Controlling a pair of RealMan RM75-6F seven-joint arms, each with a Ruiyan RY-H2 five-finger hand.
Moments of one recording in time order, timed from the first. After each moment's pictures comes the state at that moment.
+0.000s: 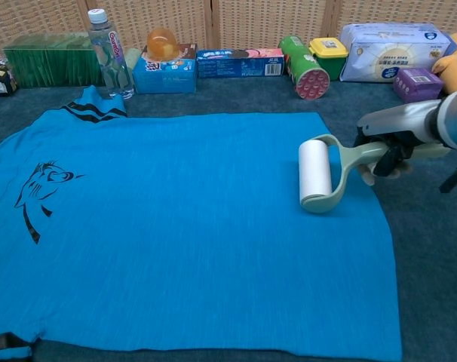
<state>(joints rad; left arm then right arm) -0.06 -0.82 -0.03 -1.84 1.47 1.44 -0.08 1.03 -1.34 0.10 -1.77 -0.16 0.87 -0.79</state>
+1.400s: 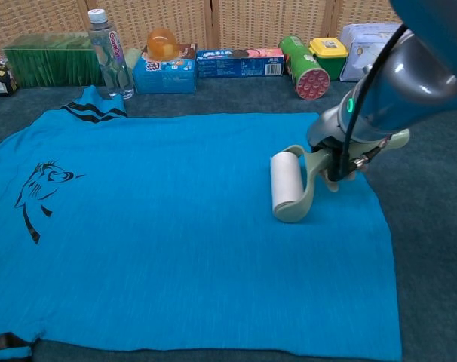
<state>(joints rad) -0.09 -0.80 -0.03 -1.83 1.43 1.39 -0.15 1.39 -1.53 0.18 -1.64 0.48 1.07 -1.27</state>
